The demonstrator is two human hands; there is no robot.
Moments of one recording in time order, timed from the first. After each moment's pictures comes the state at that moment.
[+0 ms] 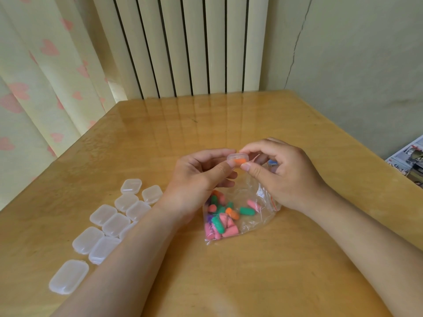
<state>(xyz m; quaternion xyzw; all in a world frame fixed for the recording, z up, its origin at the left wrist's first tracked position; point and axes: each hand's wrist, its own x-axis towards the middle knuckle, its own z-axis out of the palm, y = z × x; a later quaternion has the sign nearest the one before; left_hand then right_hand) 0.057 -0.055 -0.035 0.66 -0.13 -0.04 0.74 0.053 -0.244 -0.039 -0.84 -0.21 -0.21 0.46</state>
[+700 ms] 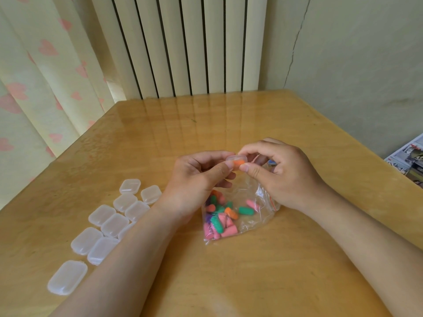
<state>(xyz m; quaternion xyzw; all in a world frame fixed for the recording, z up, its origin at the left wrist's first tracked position) 0.056 -0.054 -0.034 0.68 -0.16 -0.03 0.71 0.052 -0.243 -0.035 -0.85 -0.21 -0.20 0.44</state>
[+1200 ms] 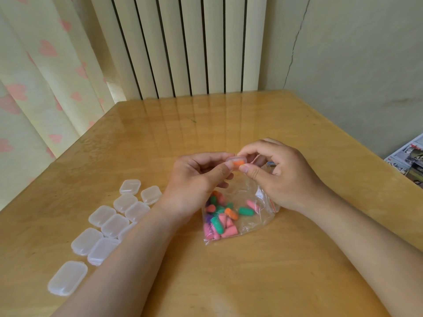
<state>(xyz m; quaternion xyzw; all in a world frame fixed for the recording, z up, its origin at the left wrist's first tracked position) 0.056 -0.054 -0.034 0.70 -0.16 0.00 0.70 0.051 -0.242 -0.037 -0.85 -0.21 -0.19 0.45</state>
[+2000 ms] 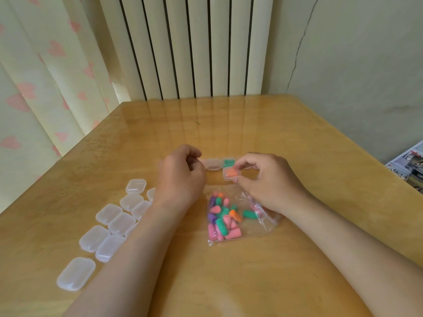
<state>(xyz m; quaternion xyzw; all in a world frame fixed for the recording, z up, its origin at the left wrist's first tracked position) 0.082 -0.035 -0.044 0.86 -0.03 0.23 0.46 0.066 -0.220 -0.050 -0.91 -0.07 -0.13 0.38</state>
